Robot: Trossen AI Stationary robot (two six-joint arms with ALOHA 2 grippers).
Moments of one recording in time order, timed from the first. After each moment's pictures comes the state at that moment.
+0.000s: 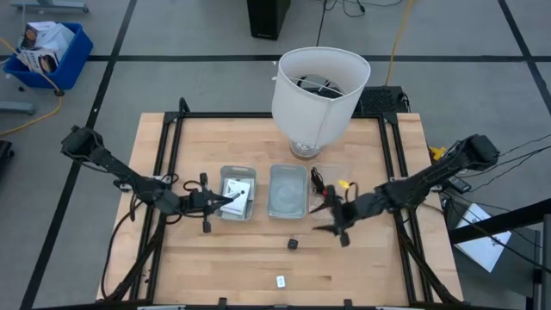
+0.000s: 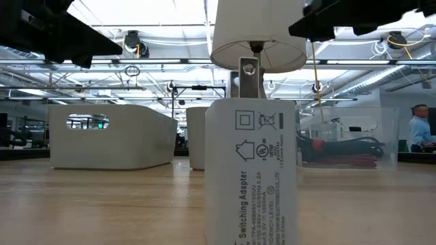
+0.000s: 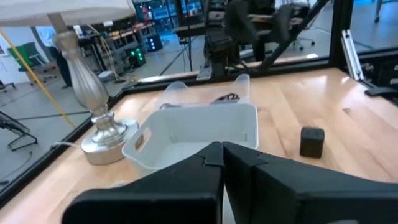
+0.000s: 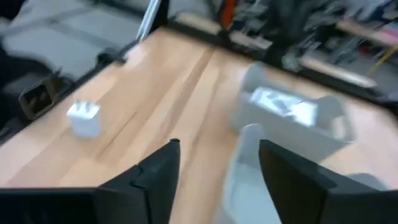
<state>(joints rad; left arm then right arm) -0.54 0.96 0.19 0.62 -0.66 0.06 0.42 1.18 0.56 0.25 0.23 -0.15</state>
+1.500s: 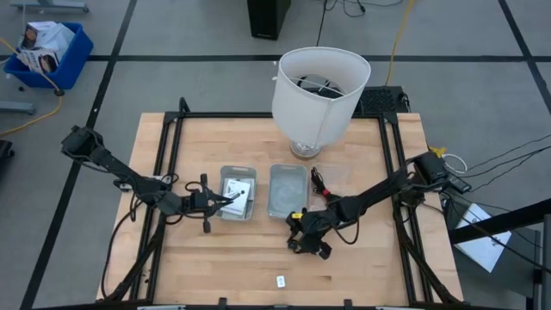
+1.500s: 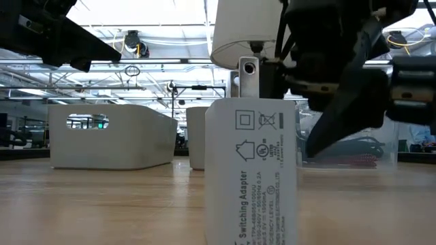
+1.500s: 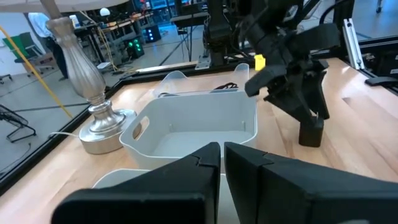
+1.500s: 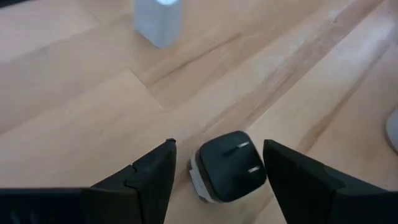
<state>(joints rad) -0.54 0.96 0.19 0.57 -0.66 0.03 0.33 1.80 0.87 0.19 -0.19 -0.51</state>
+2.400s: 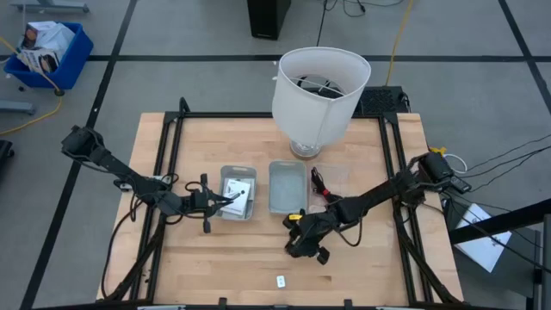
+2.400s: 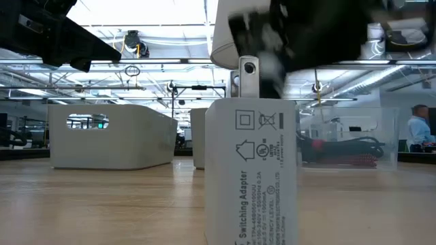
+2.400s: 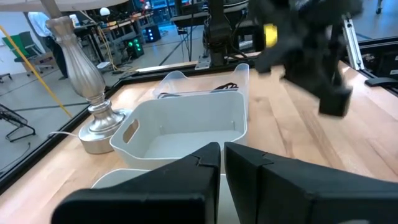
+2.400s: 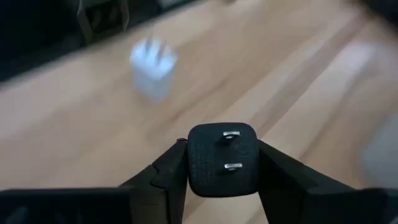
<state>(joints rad) -0.54 0.96 0.19 0.57 -0.65 0.02 0.36 1.76 0.98 0.08 -0.18 -0.44</state>
